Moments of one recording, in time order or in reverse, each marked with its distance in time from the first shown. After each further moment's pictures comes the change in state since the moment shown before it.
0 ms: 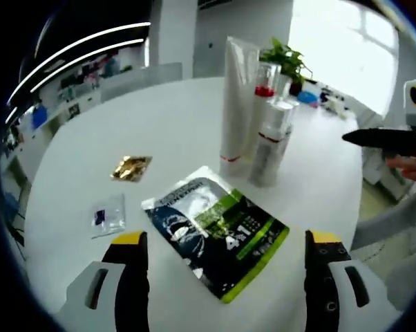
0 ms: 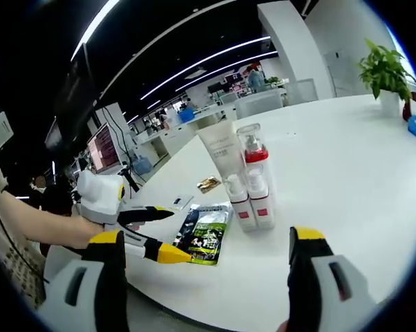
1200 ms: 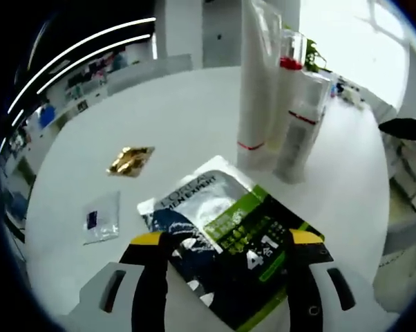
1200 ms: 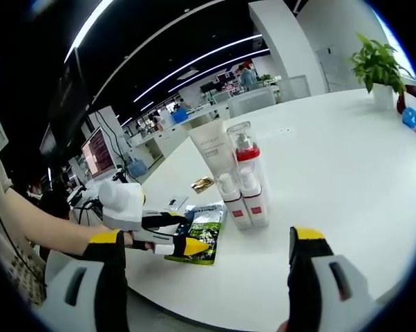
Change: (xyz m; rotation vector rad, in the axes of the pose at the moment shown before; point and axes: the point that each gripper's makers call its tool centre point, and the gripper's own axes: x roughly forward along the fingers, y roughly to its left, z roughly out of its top) left arm 0.049 0.019 -0.007 0.004 0.053 0.087; right arm 0.000 -0.010 0.000 0.049 0.001 -0.036
